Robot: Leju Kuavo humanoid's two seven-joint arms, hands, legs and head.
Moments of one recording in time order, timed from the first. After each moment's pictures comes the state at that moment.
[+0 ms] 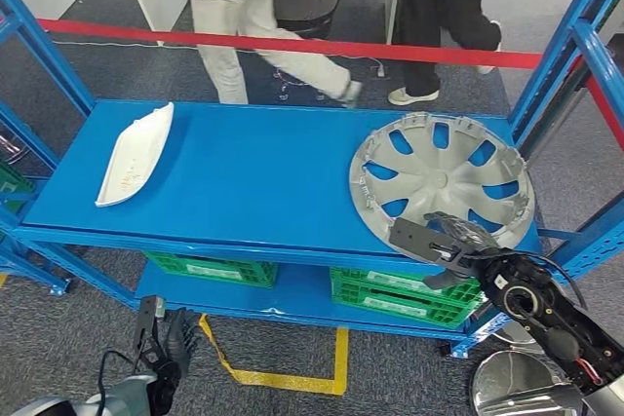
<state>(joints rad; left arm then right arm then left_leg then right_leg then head) -0.26 0.16 -0.57 -0.28 1.02 -0.14 -0.42 -0.77 -0.26 1.18 -1.20 0.07 0.19 0.44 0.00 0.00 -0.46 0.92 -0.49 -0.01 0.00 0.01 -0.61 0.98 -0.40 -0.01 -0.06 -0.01</state>
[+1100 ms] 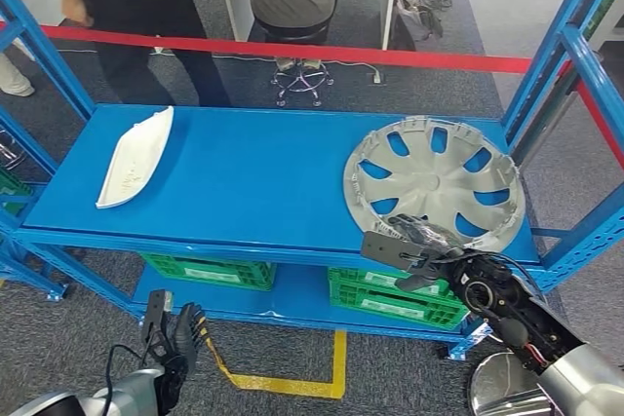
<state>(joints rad) -0.29 0.14 -0.57 -0.28 1.00 -0.12 -0.40 -0.79 -0.09 1.24 -0.91 0.14 0.20 0.18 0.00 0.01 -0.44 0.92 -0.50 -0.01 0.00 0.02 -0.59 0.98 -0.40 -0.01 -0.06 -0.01</state>
